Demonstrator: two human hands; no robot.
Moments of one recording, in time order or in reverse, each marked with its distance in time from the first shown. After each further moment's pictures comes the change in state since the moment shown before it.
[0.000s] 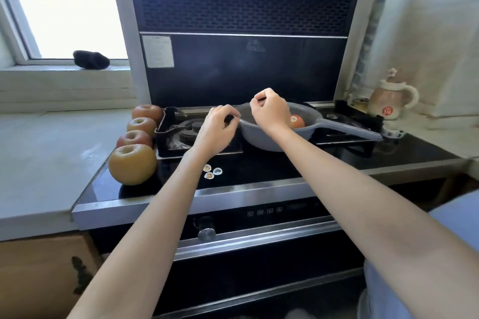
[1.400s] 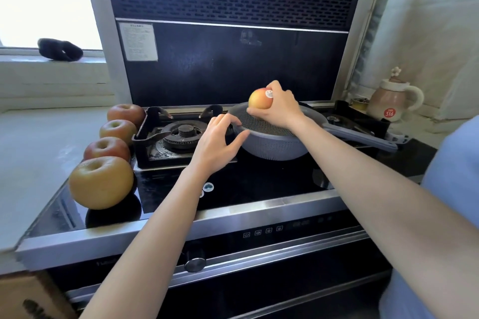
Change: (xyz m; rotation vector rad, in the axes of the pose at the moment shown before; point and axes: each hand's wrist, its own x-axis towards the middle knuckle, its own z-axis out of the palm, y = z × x) left_hand 0.008 -0.032 0.039 -0.061 -0.006 0.115; right_hand 0.067 0.048 0.002 -0.199 -0.255 -0.028
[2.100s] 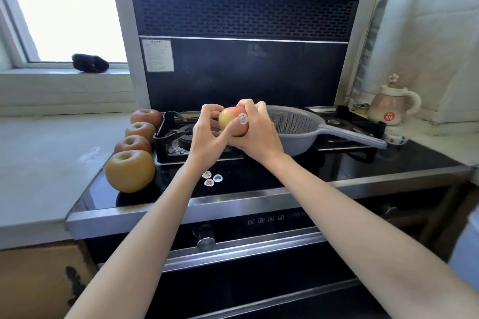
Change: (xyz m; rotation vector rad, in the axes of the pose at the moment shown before) left_hand -0.025 0.049 -0.047 -0.326 0.244 -0.148; right_hand -0.098 -0.056 0.030 0.162 0.240 -0.368
